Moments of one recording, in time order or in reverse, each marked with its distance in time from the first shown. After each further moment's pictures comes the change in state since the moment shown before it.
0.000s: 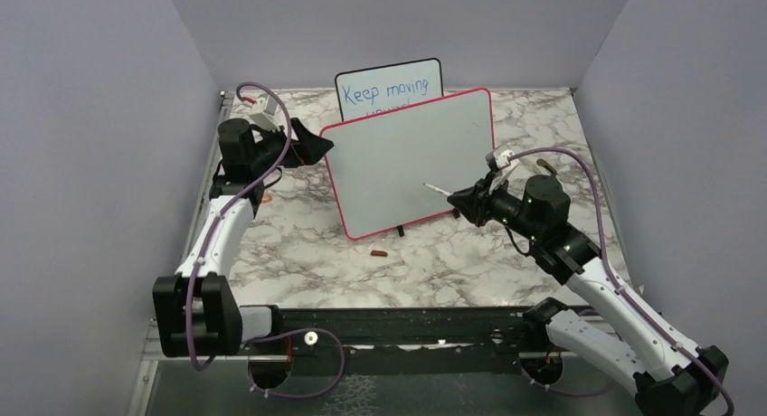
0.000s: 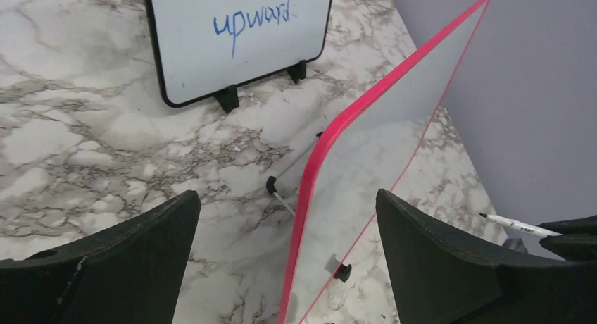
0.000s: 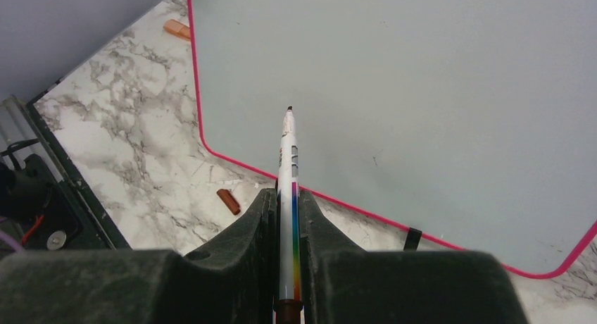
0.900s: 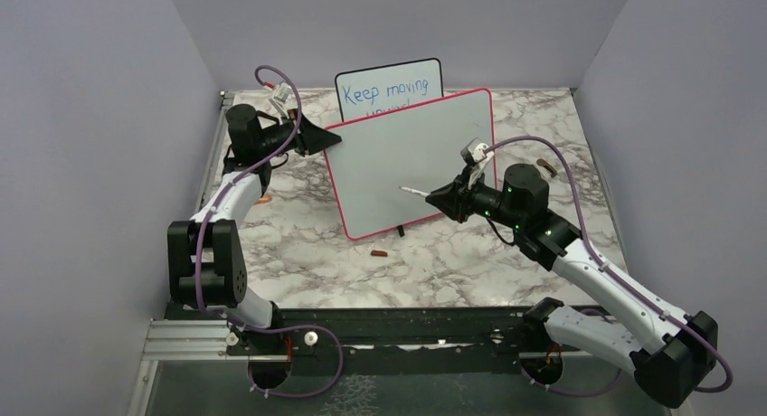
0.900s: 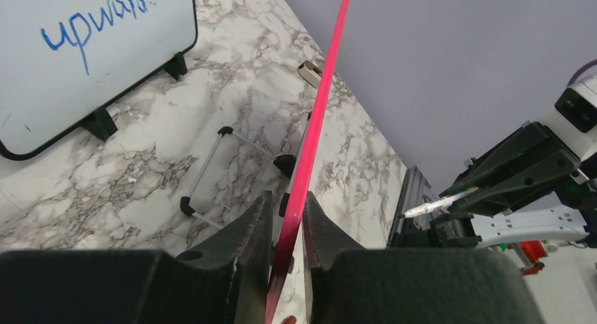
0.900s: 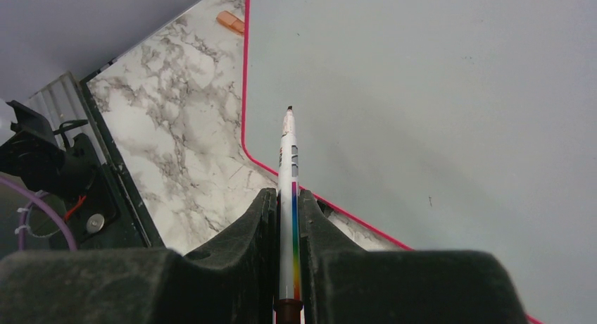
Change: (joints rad) left arm 0.009 0.322 0.101 0.375 0.459 -0.222; right arm 0.074 0.164 0.074 0.087 -0.097 0.003
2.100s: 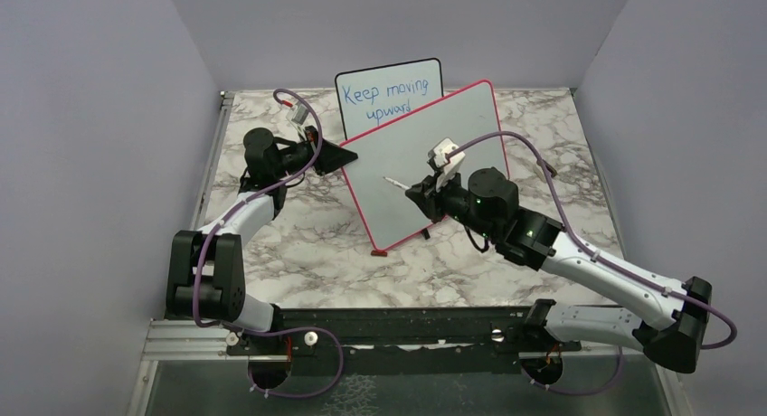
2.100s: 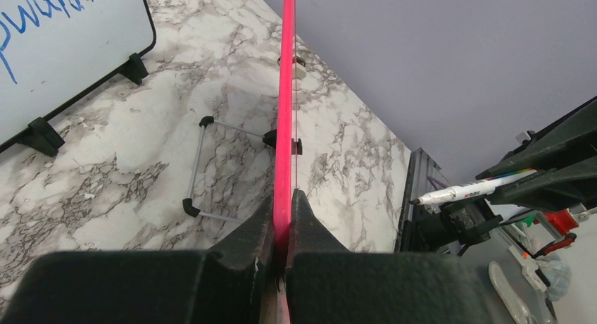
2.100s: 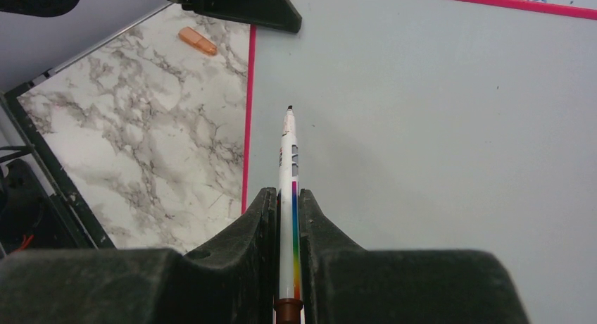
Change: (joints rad) left arm -0.119 -0.076 -0.212 0.256 -0.055 0.008; right arm 0.331 0.095 0.178 -0.074 0.479 -0.082
